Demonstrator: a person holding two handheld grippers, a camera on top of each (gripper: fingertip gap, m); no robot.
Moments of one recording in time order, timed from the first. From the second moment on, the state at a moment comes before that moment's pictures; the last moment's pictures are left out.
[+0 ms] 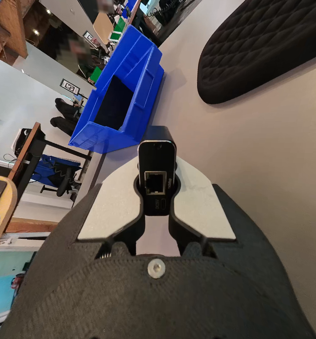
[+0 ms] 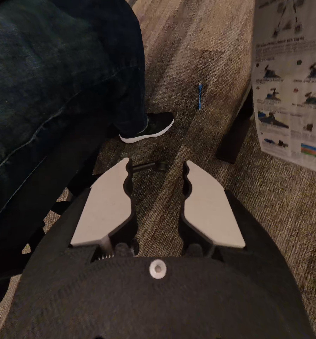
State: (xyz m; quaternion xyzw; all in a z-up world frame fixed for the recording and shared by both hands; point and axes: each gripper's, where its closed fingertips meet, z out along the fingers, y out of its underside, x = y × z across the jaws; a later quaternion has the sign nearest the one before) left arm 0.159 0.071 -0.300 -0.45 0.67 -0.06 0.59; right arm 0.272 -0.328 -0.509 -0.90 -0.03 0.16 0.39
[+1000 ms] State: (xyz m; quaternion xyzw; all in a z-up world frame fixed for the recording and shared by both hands) left arm 0.169 0.076 -0.313 -0.44 0.69 0.00 0.58; right arm 0.189 -0.275 -0.526 -0.89 -0.14 0.19 0.40
